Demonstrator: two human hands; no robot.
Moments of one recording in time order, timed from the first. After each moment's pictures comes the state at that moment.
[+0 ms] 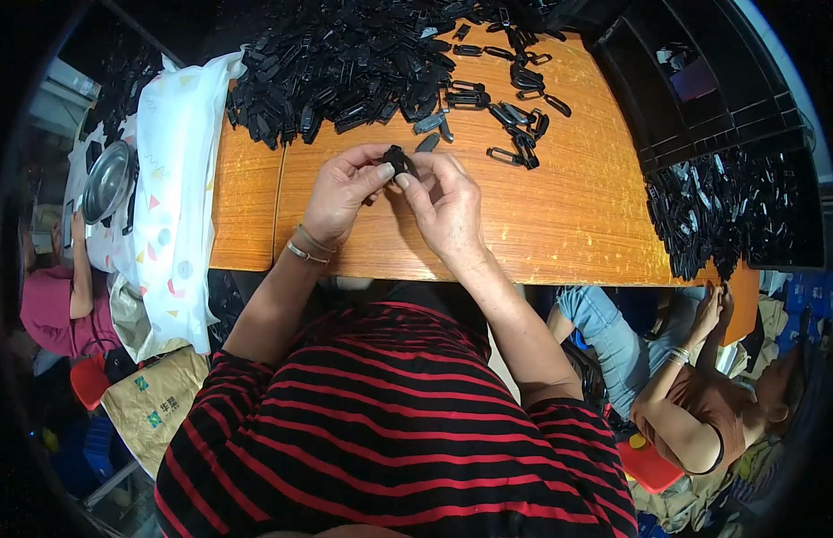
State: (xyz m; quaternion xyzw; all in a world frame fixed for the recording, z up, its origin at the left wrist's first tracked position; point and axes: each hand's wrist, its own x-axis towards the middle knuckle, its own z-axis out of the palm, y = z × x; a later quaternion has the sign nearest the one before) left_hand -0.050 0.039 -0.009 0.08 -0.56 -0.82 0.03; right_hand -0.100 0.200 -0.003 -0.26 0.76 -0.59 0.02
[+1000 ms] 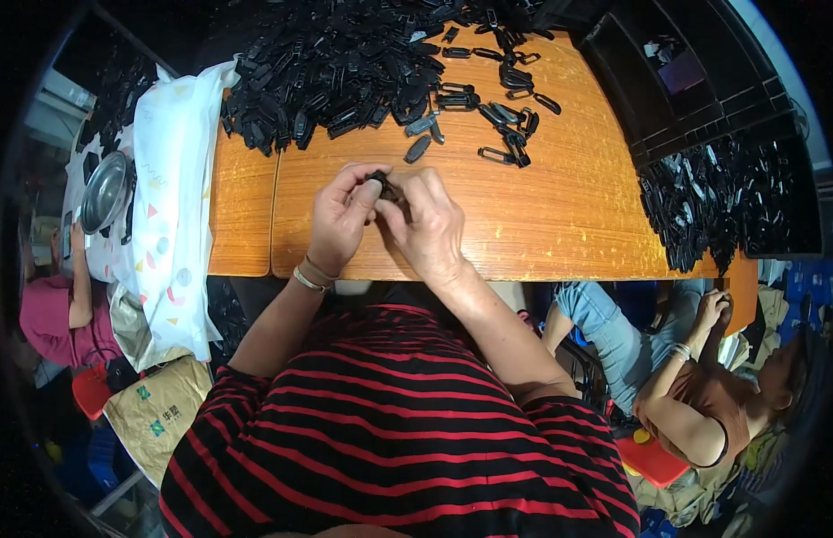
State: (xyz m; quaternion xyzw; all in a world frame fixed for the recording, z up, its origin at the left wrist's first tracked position) left_hand -0.027 0.061 -0.009 0.04 -0.64 -0.75 0.13; right_hand -0.077 0.195 -0.005 -0.35 0.80 -0.46 -0.15
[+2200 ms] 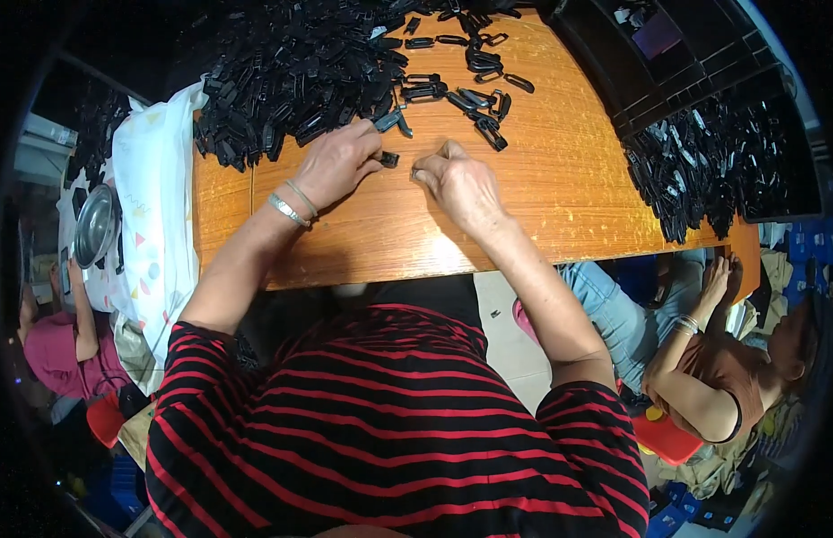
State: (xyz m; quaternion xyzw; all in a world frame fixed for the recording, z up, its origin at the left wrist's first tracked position) left_hand -0.115 0.028 -0.008 -0.21 -0.95 -0.22 0.11; right_hand -0.145 0.252 -0.004 -0.34 0.90 -0.26 -0.01
